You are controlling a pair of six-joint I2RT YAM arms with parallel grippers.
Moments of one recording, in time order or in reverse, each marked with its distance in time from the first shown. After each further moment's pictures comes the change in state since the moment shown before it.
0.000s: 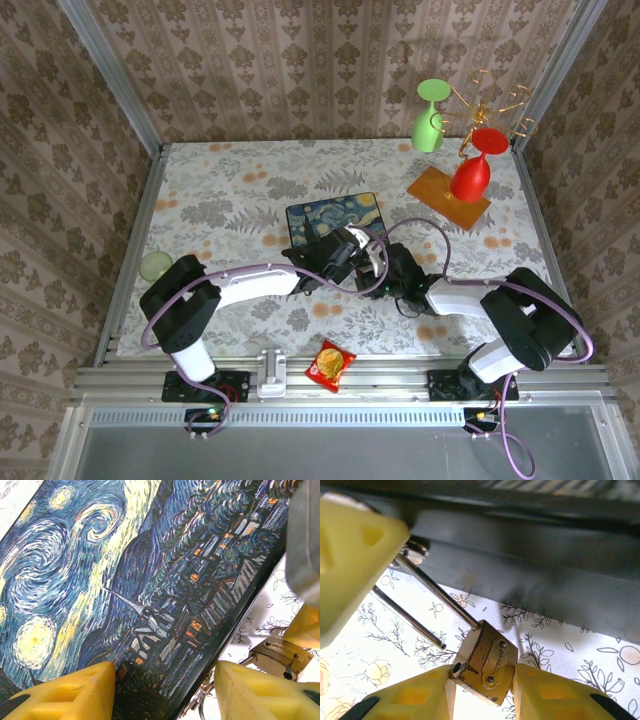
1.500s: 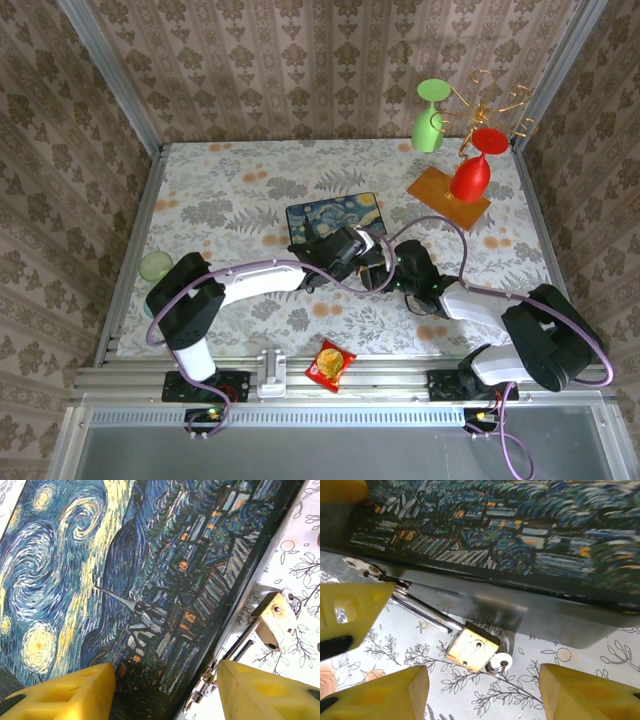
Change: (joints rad) left arm -0.010 0.037 0.080 -0.127 -0.026 0.105; right arm -0.046 -0.117 -0.051 0.025 0.033 -0.034
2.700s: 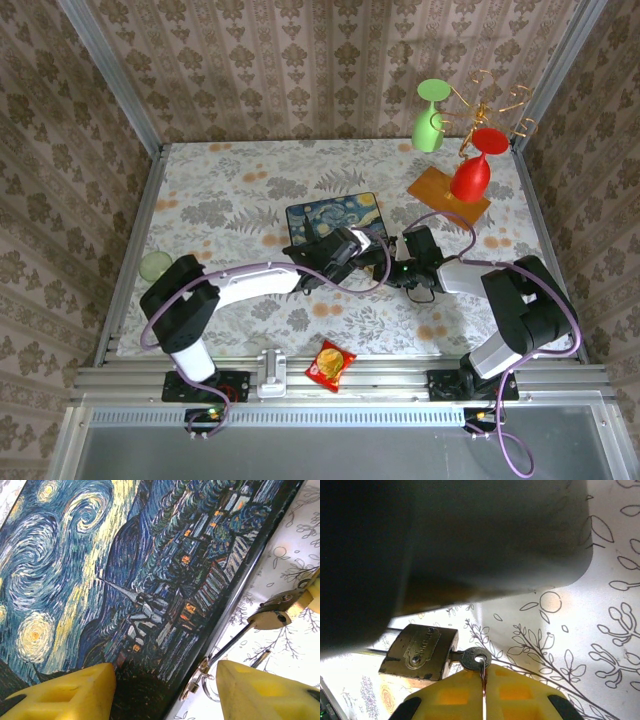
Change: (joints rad) left arm 0.005 -0.033 -0.043 0.033 0.018 -0.034; right arm -0.197 0.187 0.135 -0.203 -0.375 0.412
